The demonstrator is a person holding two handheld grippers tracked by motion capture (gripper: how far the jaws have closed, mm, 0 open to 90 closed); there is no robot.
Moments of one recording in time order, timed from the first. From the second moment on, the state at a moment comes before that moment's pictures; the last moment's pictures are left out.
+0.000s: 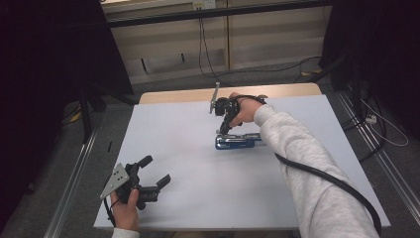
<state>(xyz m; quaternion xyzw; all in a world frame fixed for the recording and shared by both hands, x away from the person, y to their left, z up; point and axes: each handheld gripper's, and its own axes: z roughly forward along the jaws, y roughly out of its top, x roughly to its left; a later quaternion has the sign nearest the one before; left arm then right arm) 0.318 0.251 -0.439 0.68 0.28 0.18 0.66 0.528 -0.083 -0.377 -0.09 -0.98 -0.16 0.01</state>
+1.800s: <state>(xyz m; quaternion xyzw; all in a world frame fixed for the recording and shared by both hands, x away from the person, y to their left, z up) 0.319 0.249 -0.438 0.68 0.27 0.19 0.65 0.527 -0.083 -0.395 -0.07 -0.99 -0.14 0.01</state>
